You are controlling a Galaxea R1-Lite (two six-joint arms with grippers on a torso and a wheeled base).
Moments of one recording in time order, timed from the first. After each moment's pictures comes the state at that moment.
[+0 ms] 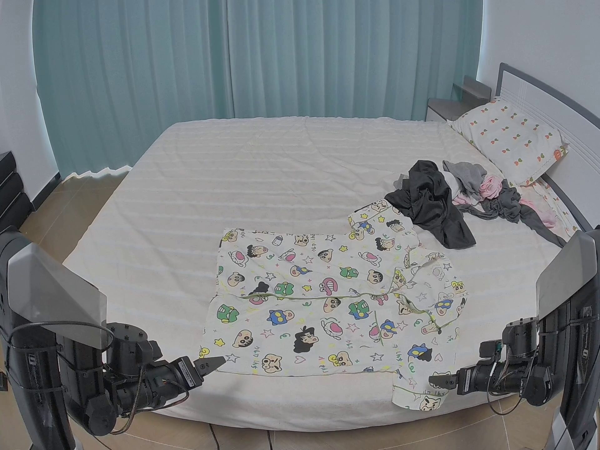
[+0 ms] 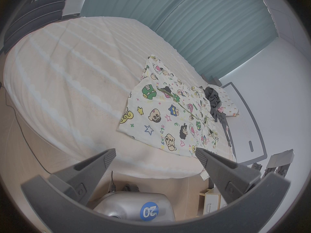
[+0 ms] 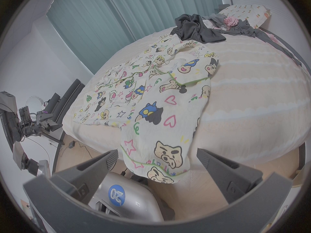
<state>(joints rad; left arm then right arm) -0.32 2.23 -0.02 -1.55 -0.15 -0.78 0.10 2.41 -0.02 -1.55 0.31 0.15</state>
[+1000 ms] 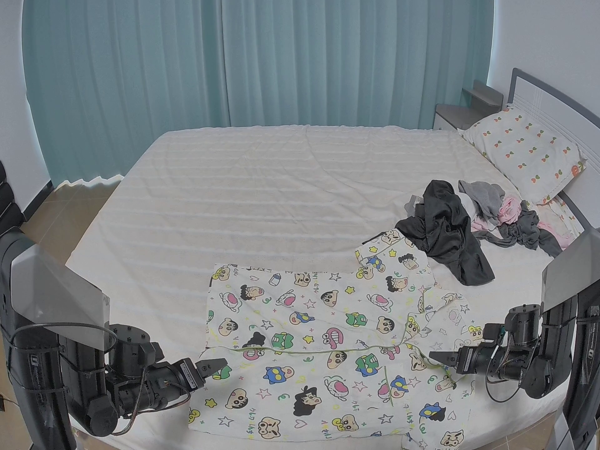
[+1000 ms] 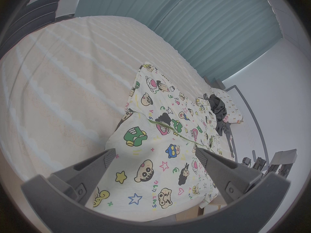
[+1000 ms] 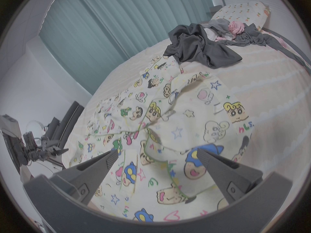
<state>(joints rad) -0.33 2.24 -0.02 -1.55 -0.14 -0.78 0.10 2.34 -0.10 -1.55 0.31 0.32</state>
